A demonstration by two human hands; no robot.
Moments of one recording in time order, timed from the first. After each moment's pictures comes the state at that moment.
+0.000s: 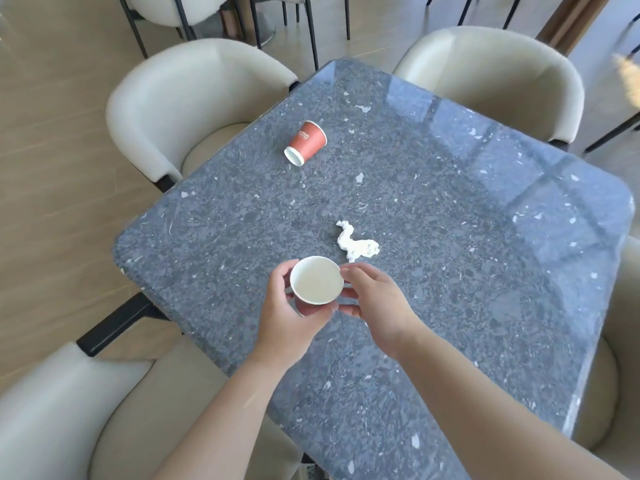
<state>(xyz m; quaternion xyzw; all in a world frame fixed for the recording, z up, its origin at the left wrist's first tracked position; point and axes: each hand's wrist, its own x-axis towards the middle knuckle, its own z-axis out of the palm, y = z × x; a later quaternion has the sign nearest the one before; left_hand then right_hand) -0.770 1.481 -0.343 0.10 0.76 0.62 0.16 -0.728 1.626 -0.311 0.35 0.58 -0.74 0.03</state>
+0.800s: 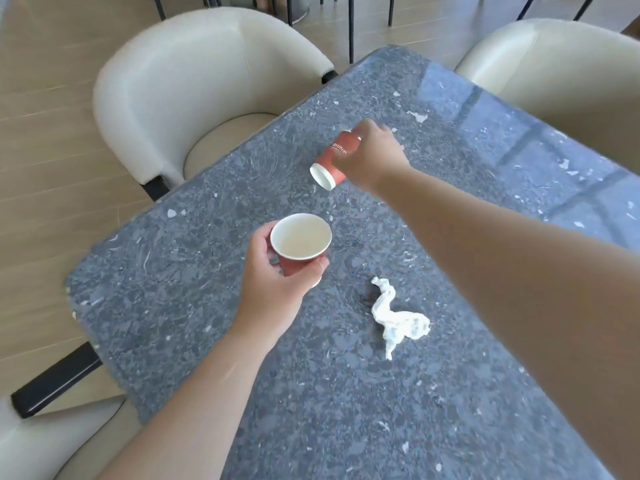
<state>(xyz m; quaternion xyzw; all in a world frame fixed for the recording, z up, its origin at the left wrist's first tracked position) -0.945 1.528 -0.388 0.01 0.74 0.67 0.12 -1.049 1.735 -0.341 0.24 0.92 -0.31 0.00</state>
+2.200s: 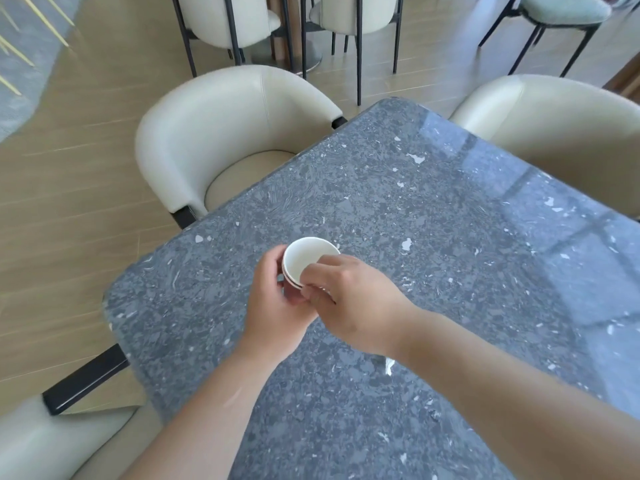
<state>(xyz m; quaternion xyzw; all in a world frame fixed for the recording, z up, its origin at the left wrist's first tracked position) -0.926 1.518 -0.333 0.07 0.76 0.64 0.09 -0.896 1.652 -0.283 -0.09 0.94 -0.34 0.02</state>
